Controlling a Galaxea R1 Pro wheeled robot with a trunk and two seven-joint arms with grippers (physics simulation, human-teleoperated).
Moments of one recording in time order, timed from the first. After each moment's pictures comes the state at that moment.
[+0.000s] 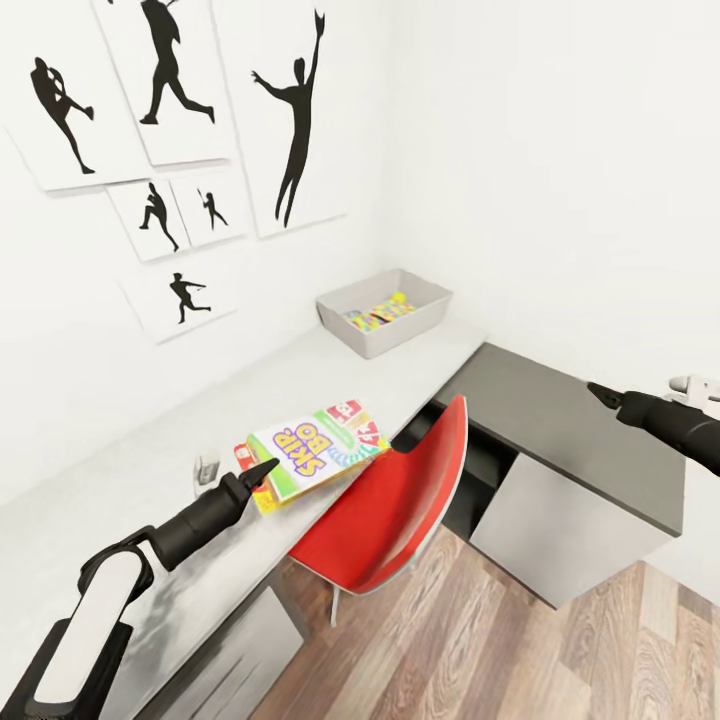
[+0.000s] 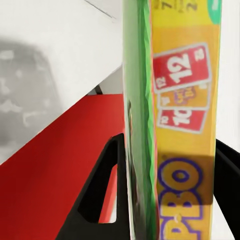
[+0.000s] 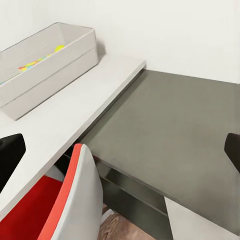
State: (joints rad) left arm -0.29 0.12 0.03 -1.60 1.20 0.69 -0.10; right arm -0.54 -0.50 -0.27 -1.62 -0.69 0.74 0.05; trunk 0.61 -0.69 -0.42
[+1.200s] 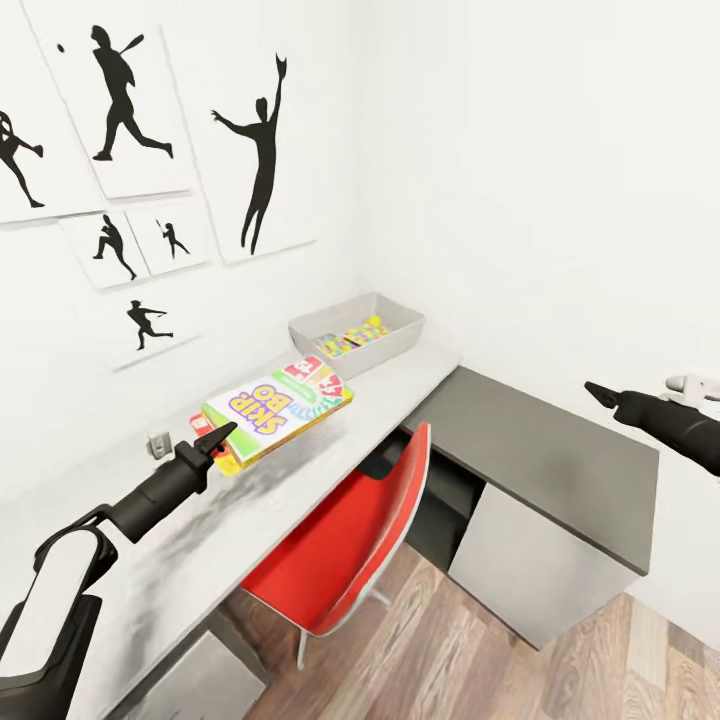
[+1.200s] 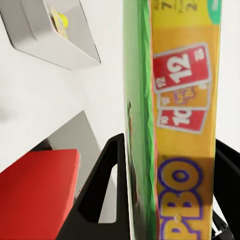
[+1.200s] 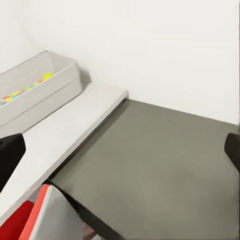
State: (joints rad) left arm -0.35 0.14 0.18 -1.61 1.31 0.71 -0.11; right arm -0.55 -0.50 -0.26 -1.62 -0.69 0.74 0.05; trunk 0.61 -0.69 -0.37
